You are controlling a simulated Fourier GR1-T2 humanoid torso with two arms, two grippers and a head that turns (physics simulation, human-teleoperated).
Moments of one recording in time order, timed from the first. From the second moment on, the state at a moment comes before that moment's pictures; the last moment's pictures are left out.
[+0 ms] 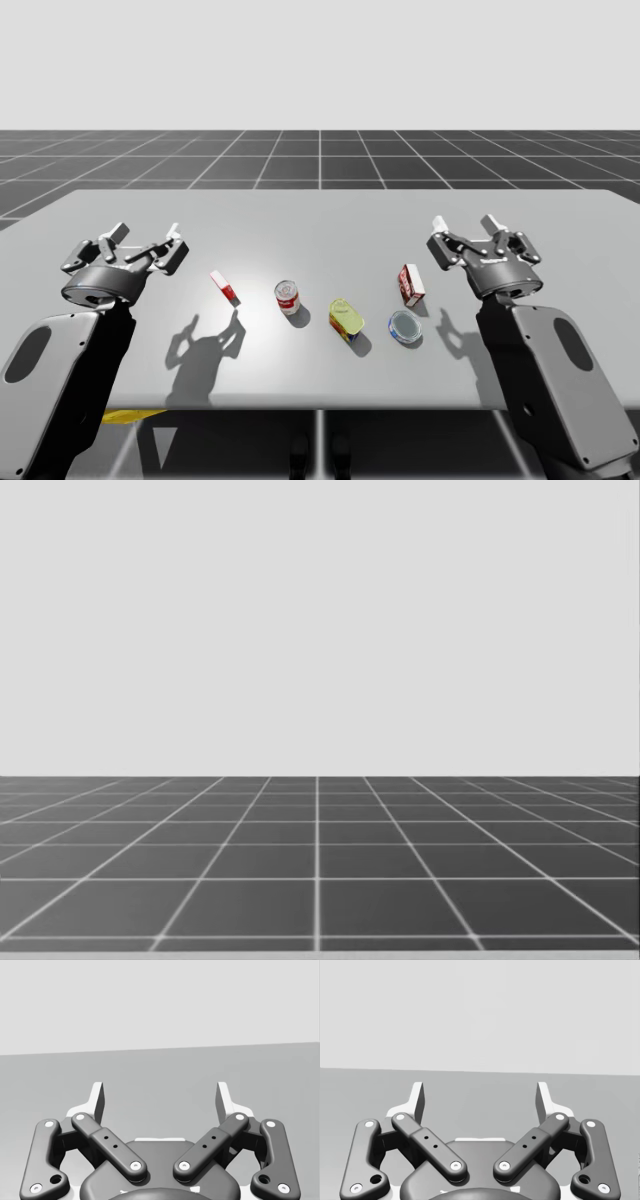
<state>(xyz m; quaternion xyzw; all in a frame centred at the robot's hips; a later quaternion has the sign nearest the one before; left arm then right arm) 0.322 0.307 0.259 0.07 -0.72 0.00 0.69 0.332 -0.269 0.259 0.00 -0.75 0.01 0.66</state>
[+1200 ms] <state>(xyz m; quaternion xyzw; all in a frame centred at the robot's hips) 0.323 0.308 0.258 0.07 -0.73 0.00 0.69 0.334 -0.271 0.259 -0.02 -0.75 0.00 0.66</state>
